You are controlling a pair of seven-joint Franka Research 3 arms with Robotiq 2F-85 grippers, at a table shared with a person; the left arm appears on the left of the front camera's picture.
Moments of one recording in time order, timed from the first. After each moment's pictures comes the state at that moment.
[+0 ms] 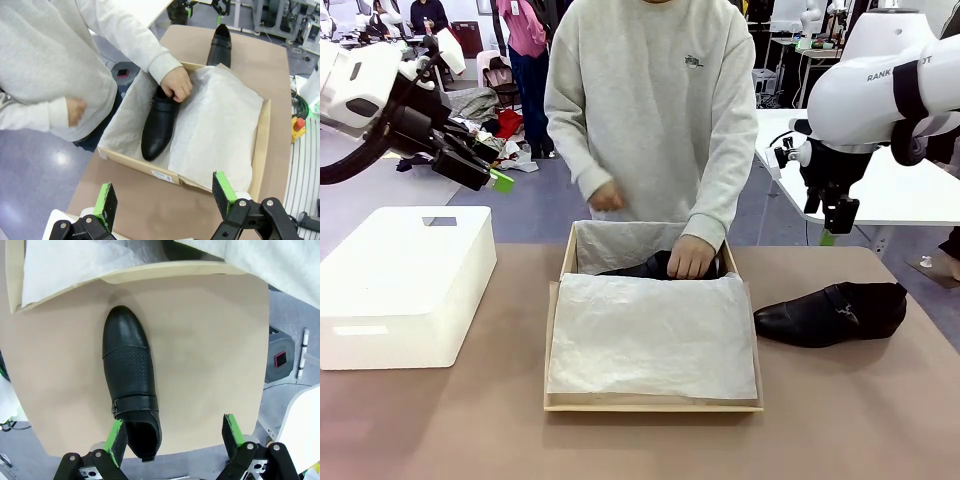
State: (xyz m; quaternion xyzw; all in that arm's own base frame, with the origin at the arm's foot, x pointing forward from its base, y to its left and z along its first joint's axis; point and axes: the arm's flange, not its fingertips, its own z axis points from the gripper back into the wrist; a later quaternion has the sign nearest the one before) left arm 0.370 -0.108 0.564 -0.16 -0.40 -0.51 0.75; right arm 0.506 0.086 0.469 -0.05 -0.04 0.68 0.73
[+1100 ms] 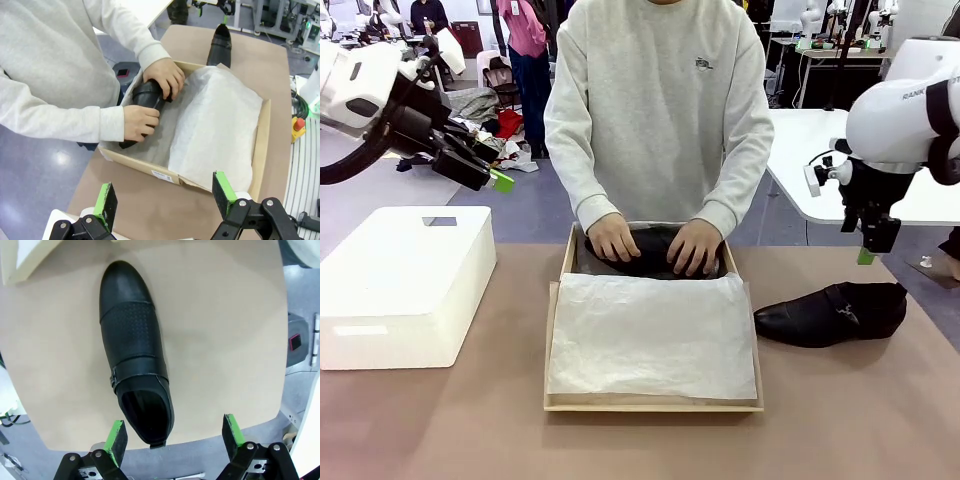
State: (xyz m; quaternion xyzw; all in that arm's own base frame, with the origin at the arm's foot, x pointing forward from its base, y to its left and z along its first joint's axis) left arm 0.370 -0.108 0.564 -0.16 -0.40 -0.51 0.75; right arm 0.497 0.012 0.435 -0.04 -0.03 0.65 0.75
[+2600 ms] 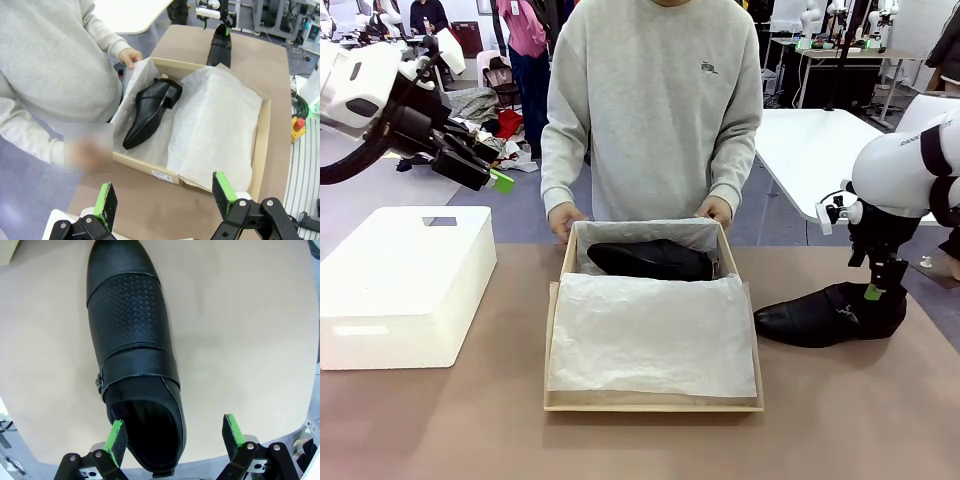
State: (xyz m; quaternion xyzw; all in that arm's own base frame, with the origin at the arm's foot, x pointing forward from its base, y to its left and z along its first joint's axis) left arm 0.370 -0.108 0.564 -0.16 -0.40 -0.51 0.75; right arm 0.494 -0.019 0.366 -0.01 -0.02 0.65 0.76
